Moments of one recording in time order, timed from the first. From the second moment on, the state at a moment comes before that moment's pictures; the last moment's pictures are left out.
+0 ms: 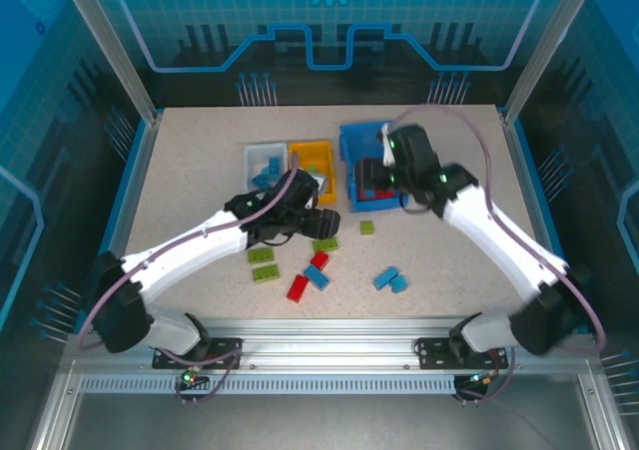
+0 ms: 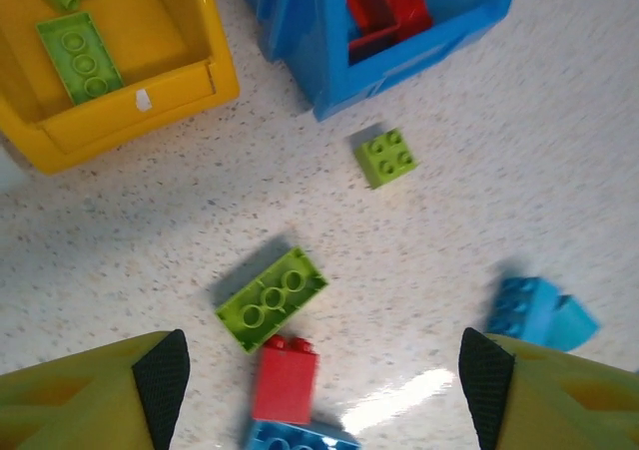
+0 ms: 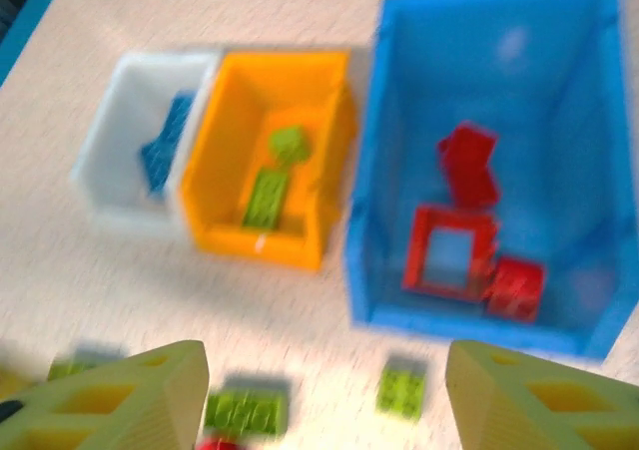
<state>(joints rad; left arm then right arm) -0.75 1.45 1.17 -0.61 -0.03 -0.42 0.54 1.32 1.23 -0.63 0.02 0.36</state>
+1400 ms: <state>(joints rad) -0.75 1.93 1.32 -0.63 -0.08 -0.04 0.74 0.65 0.66 -0.53 -0.06 0.67</state>
